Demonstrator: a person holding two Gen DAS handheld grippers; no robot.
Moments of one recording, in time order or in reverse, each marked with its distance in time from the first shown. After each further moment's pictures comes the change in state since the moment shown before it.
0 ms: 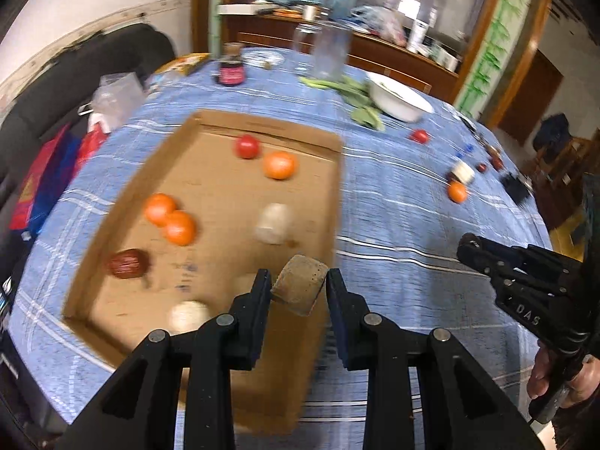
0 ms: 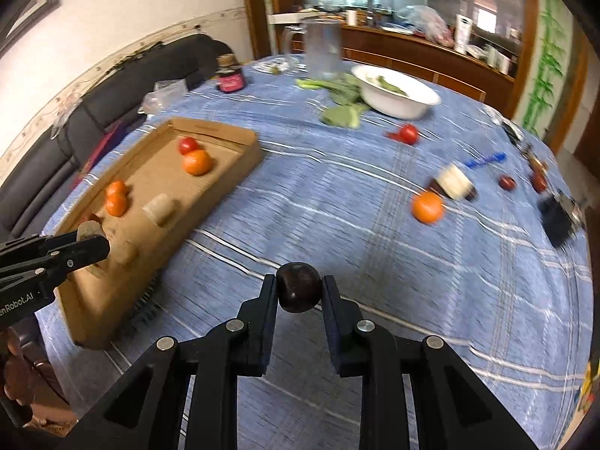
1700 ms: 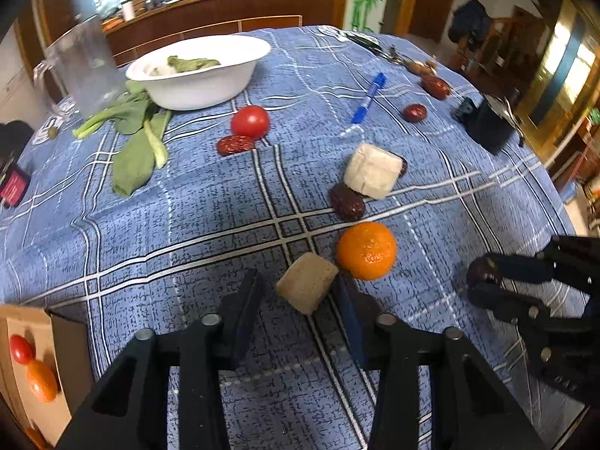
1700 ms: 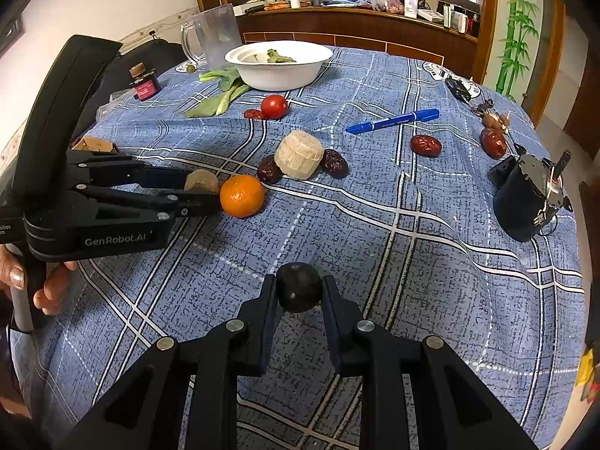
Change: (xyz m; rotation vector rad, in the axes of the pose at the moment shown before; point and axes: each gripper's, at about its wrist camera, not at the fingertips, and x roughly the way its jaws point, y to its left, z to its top) left arm 0.185 -0.222 0.088 0.464 0.142 -0.184; right arm 0.029 -0.178 -0.010 0.081 0.040 -0.029
